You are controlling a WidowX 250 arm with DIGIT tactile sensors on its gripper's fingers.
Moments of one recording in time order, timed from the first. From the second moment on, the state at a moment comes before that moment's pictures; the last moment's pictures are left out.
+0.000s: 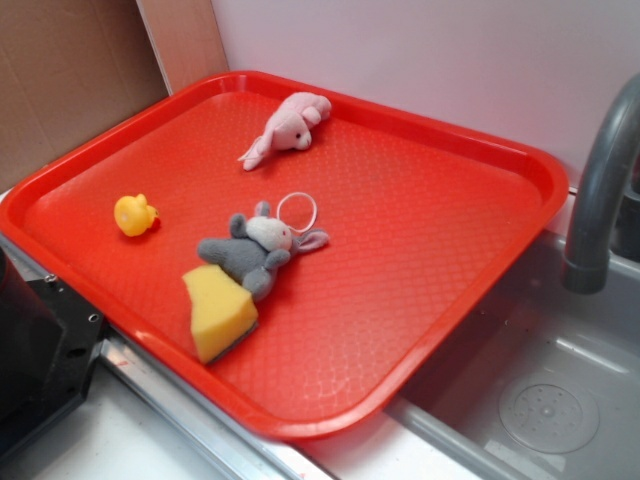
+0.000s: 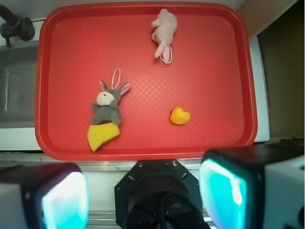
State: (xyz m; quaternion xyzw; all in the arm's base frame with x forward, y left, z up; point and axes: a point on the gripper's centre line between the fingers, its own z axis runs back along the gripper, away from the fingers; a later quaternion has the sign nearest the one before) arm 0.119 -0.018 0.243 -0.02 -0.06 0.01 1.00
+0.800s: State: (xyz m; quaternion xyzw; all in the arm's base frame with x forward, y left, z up) arm 0.118 -0.054 0.137 -0.08 -0.01 0.08 0.99
